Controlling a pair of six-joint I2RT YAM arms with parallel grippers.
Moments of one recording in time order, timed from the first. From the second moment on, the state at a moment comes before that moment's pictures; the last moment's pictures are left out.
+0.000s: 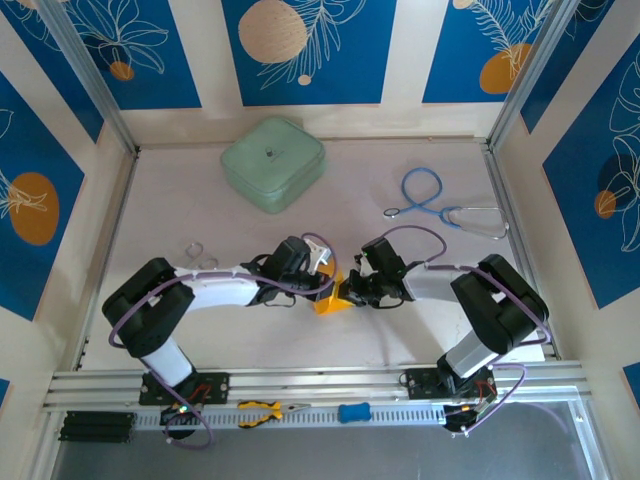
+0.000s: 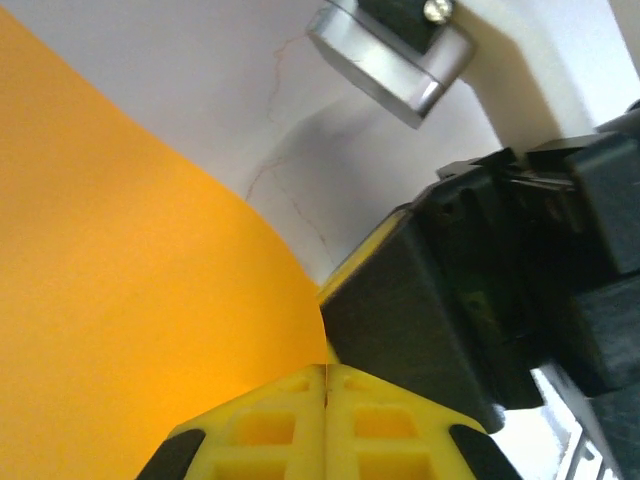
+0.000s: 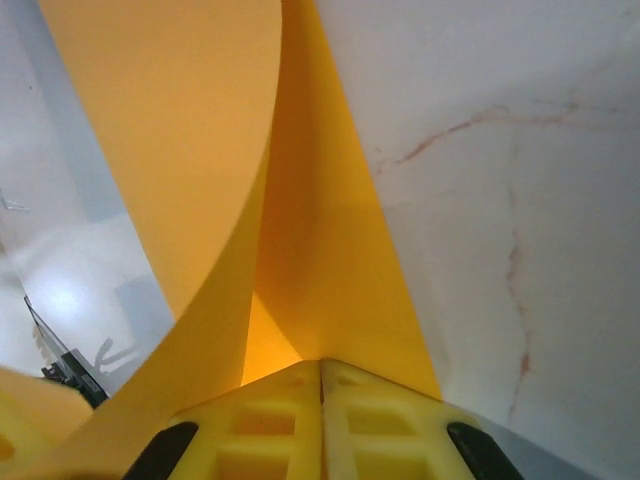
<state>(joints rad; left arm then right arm) -0.83 1.64 0.77 0.11 0.36 -0.50 0.59 1.57 0.56 -0.02 -0.52 0.91</state>
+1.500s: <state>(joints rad) -0.81 1.68 0.79 -0.05 0.15 -0.39 0.59 1.56 0.56 -0.03 -0.52 0.89</state>
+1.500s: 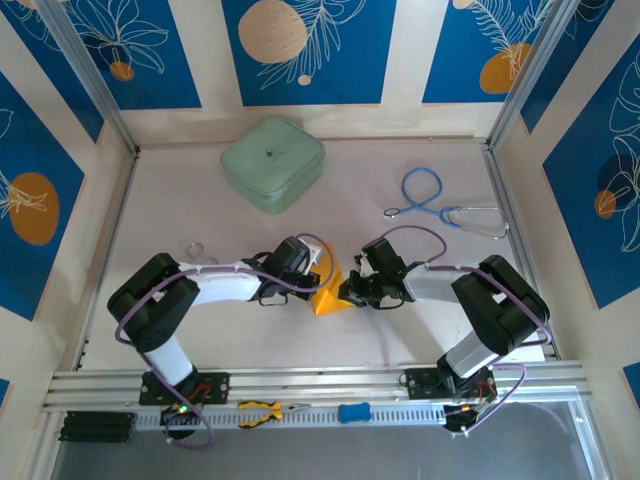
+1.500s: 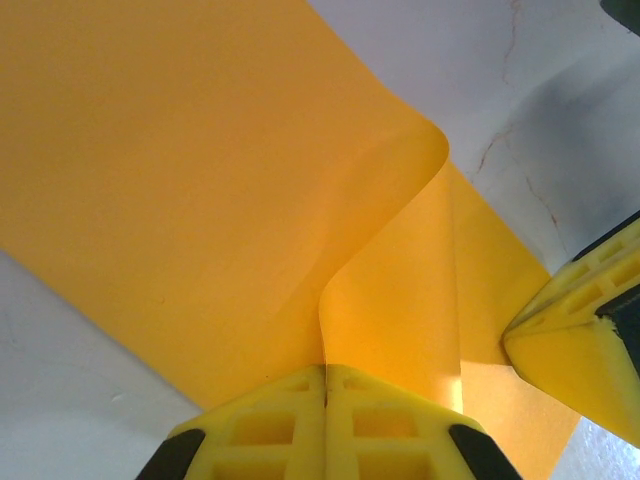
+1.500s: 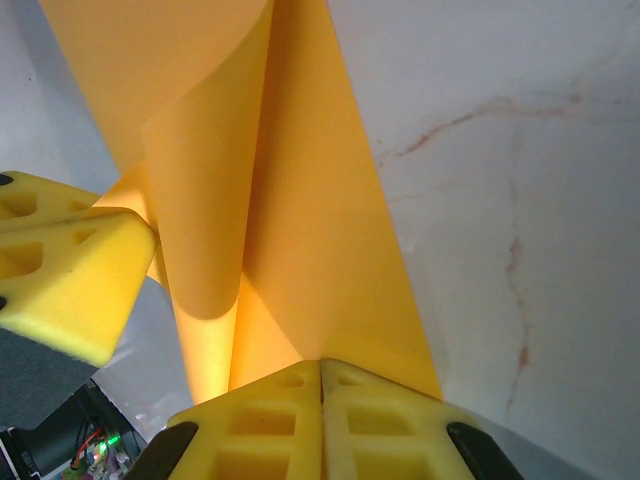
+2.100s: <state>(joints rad) -0.81 1.69 0.79 -0.04 0.15 -0.39 0.59 1.56 0.56 -0.03 -0.52 0.88</state>
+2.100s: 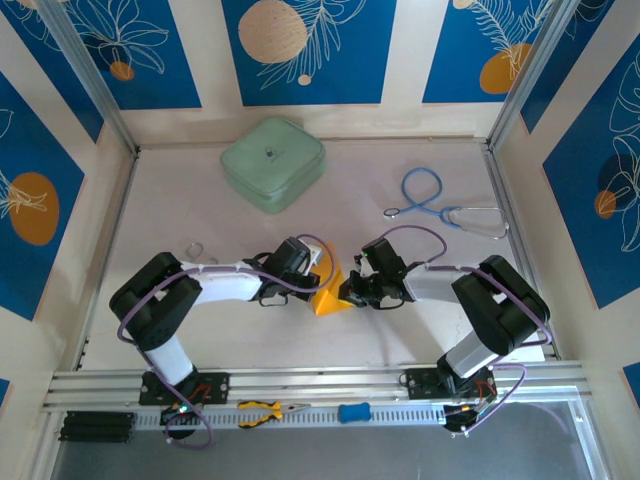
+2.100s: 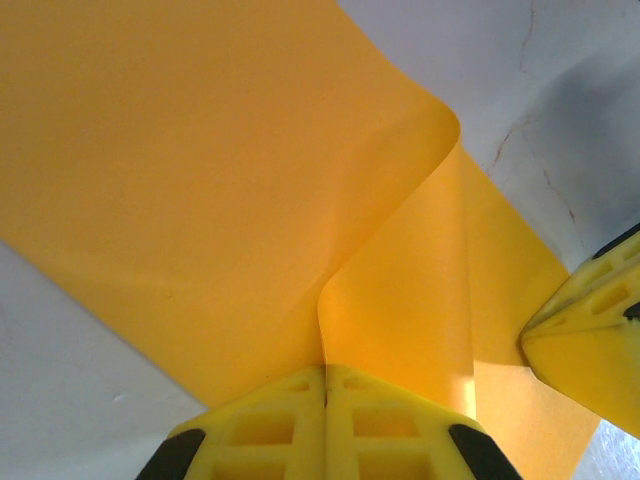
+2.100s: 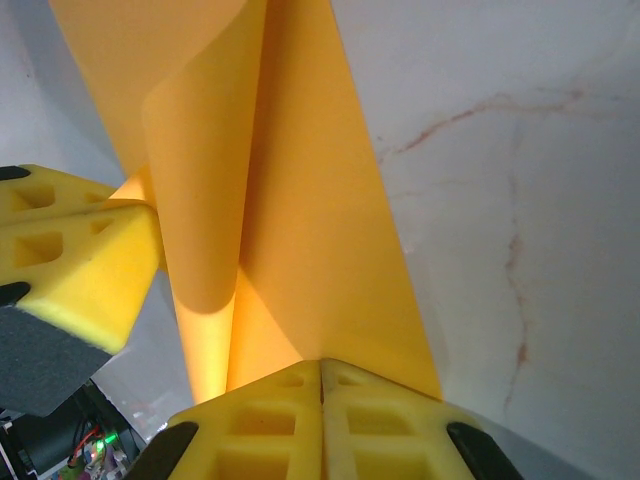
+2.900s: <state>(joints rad) -0.81 1.69 0.79 -0.04 0.14 -0.38 0.59 1.55 0.56 -0.05 -0.51 0.88</state>
